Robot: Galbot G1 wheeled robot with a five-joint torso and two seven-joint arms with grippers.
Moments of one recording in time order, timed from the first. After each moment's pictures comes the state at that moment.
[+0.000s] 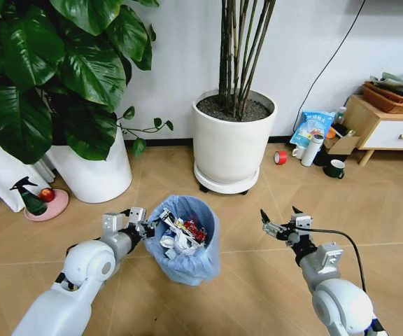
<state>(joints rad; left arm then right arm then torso) 1.17 -1.05 -0.35 -1.98 -0.71 0.73 -0.08 -1.51 1.24 0.54 2.11 0.31 -0.23 0.02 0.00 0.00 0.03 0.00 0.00</state>
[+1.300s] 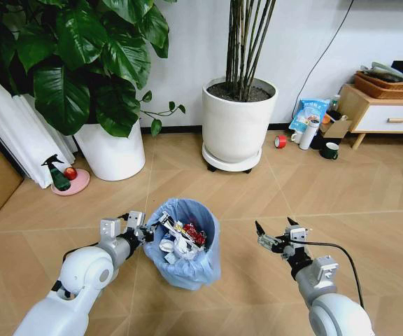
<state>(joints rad) 1.23 -1.05 -0.38 -2.03 -0.69 0.73 -0.07 -1.60 1.28 0.52 2.15 0.25 -0.22 0.00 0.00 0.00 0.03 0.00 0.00</state>
